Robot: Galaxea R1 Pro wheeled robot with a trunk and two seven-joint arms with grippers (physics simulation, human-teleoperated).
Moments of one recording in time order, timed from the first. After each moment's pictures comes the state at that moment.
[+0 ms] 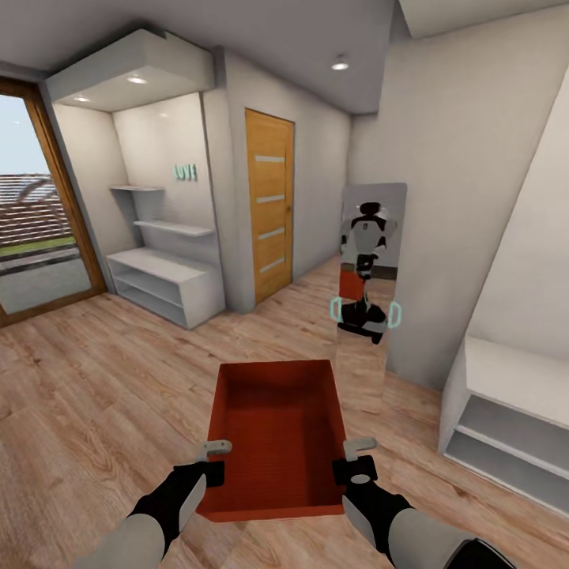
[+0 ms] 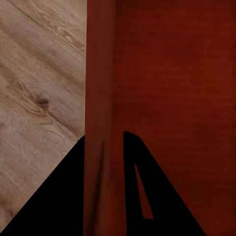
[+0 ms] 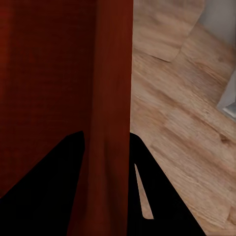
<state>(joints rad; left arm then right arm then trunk) -0.63 -0.10 0.11 -0.37 -0.03 0.29 0.11 -0.70 0.13 0.57 -0.13 -0.37 -0.04 -0.33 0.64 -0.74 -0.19</state>
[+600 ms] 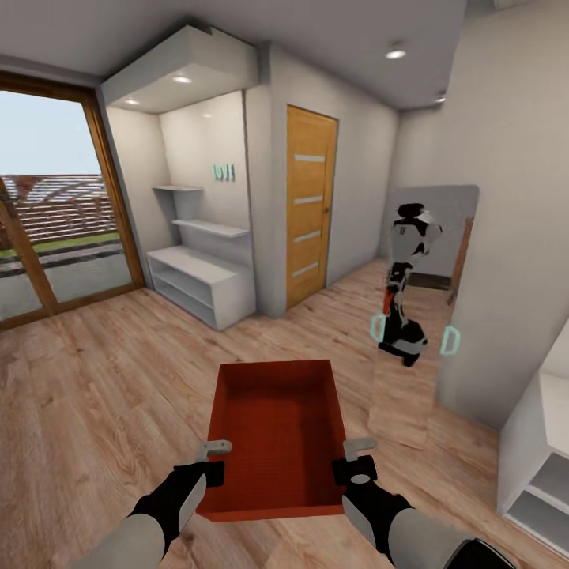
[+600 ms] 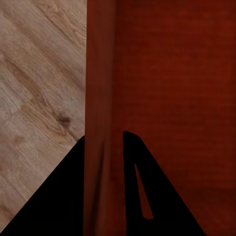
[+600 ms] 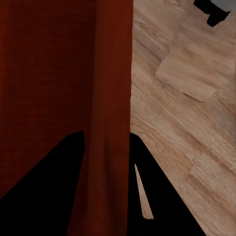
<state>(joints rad) -0.63 -0.10 0.11 -0.37 -0.03 0.29 0.11 -0.70 0.13 0.57 -0.13 -0.37 -0.04 -0.33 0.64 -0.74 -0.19</state>
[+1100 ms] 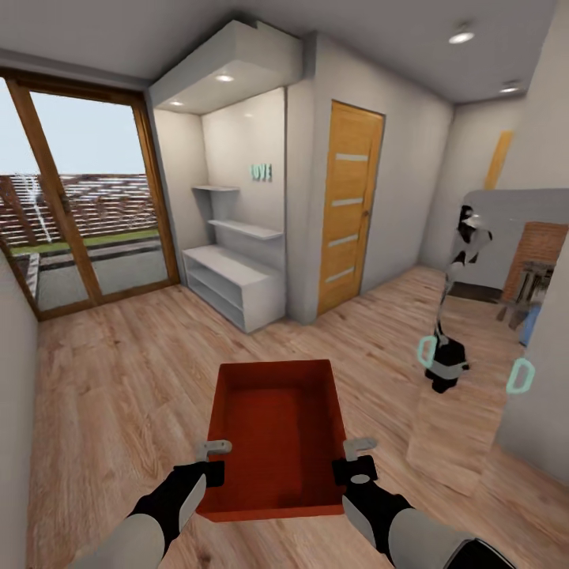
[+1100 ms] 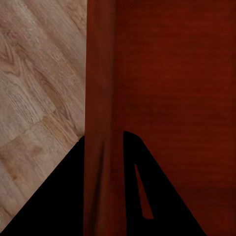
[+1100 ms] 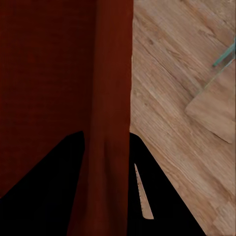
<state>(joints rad) -0.63 -0.10 0.11 -0.37 -0.03 0.29 0.11 -0.70 0.13 0.57 -0.13 -0.37 -0.04 -0.33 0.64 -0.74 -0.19</state>
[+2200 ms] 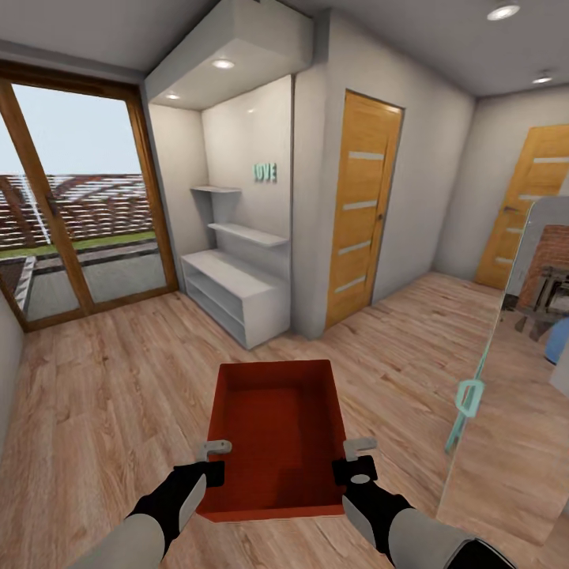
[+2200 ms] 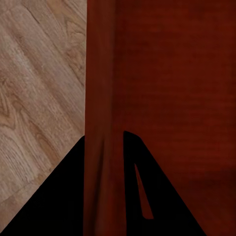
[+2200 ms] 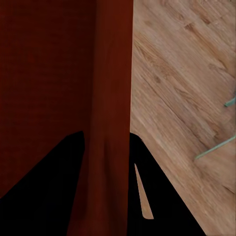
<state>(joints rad) -0.63 -0.10 0.11 -0.37 -0.03 0.29 0.11 -0.70 0.13 0.57 -0.13 -0.37 -0.04 -0.33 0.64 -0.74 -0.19</state>
